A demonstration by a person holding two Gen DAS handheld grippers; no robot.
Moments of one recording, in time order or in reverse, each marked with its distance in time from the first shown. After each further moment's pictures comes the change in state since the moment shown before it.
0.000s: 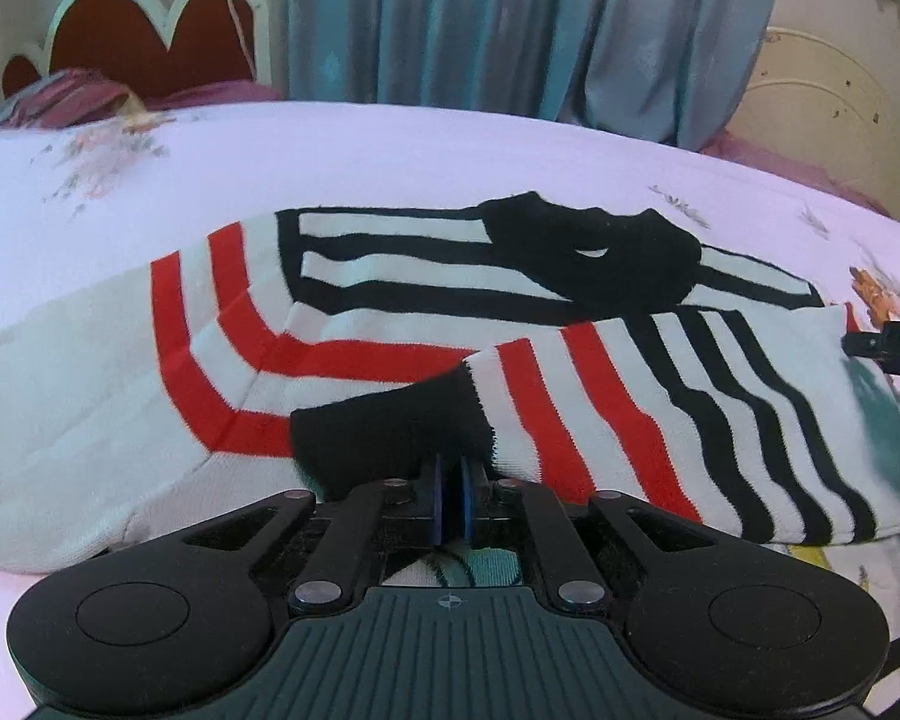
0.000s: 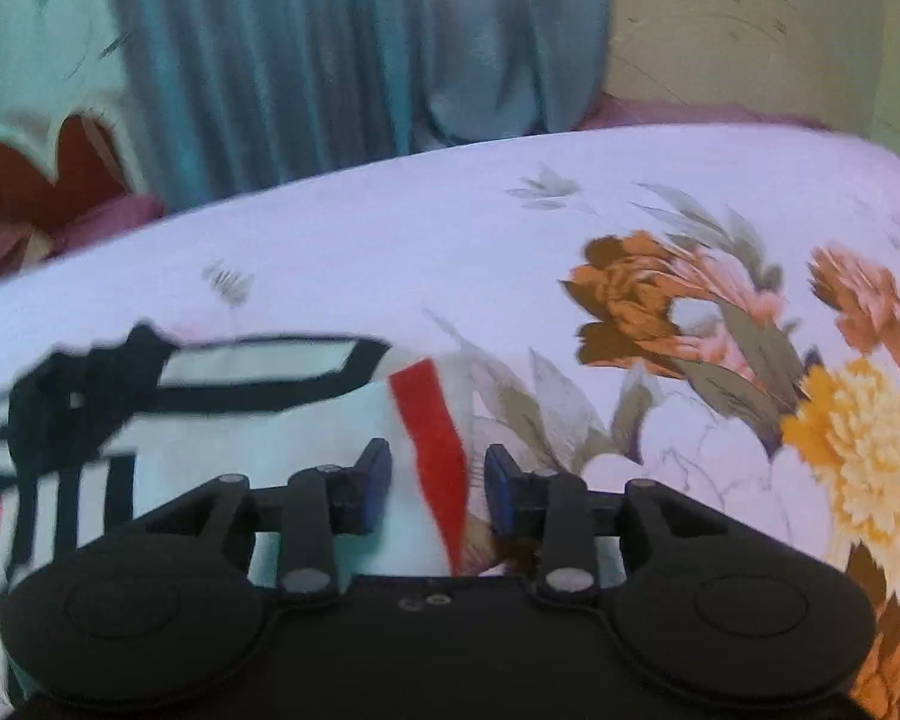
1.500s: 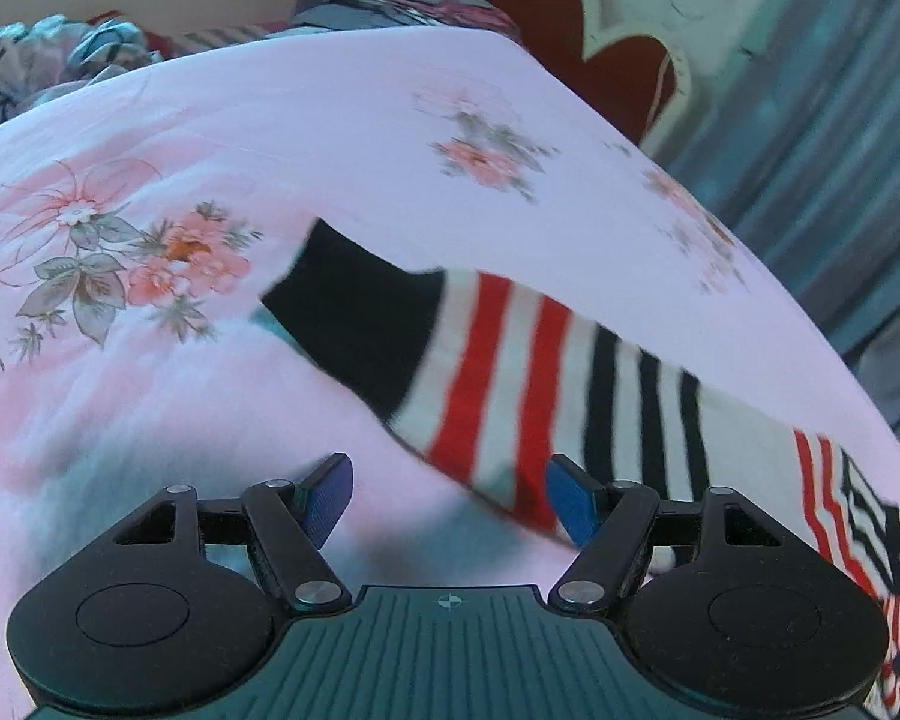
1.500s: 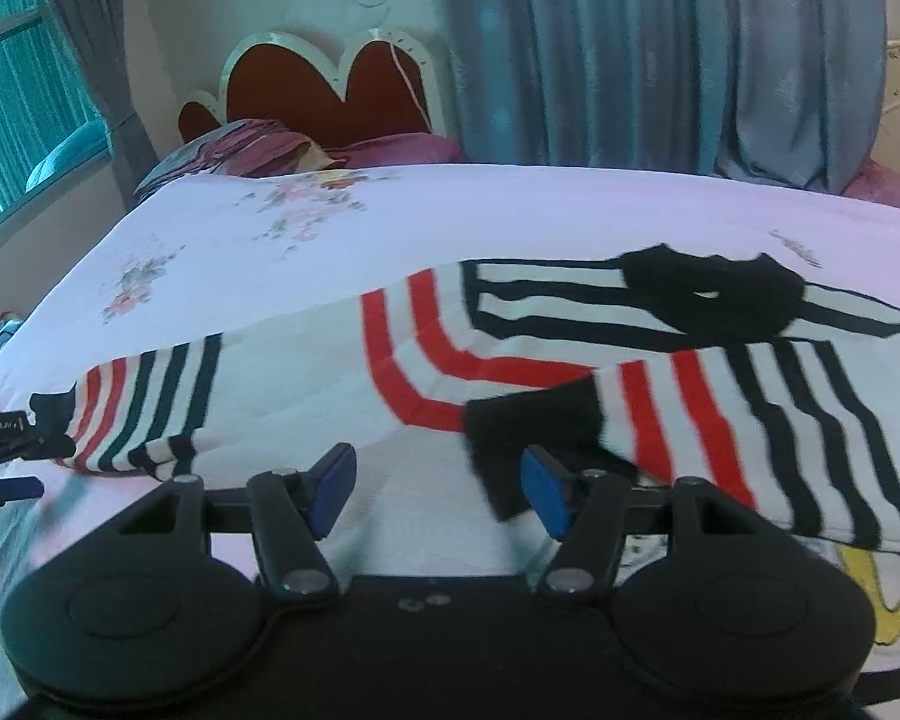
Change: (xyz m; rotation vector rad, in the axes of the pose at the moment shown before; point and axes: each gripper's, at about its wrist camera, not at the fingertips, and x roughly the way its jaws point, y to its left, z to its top) left arm -0.092 0.355 -0.086 -0.676 -0.109 0.255; right arm -0.125 0.297 -0.107 -0.290 0.041 0.381
